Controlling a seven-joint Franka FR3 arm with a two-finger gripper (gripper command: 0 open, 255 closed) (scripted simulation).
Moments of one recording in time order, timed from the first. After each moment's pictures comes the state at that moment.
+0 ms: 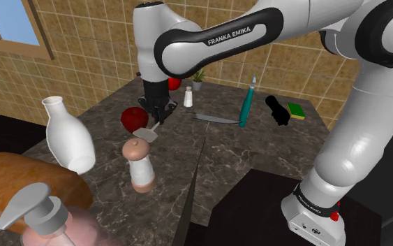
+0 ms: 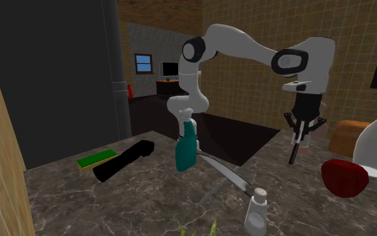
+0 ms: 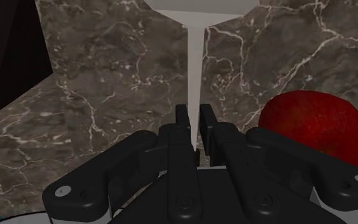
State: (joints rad) arm -0.20 0.18 0.80 -1.83 -0.21 1.95 1.68
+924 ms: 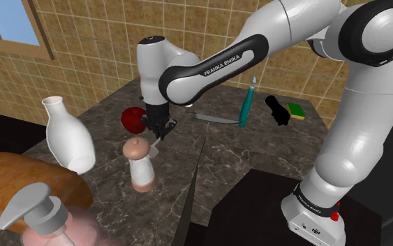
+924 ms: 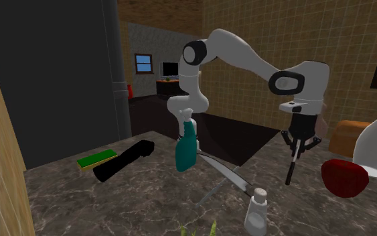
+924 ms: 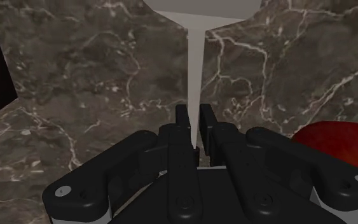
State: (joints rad) arm -0.18 0.26 0.77 -1.94 -0.29 2.11 1.74
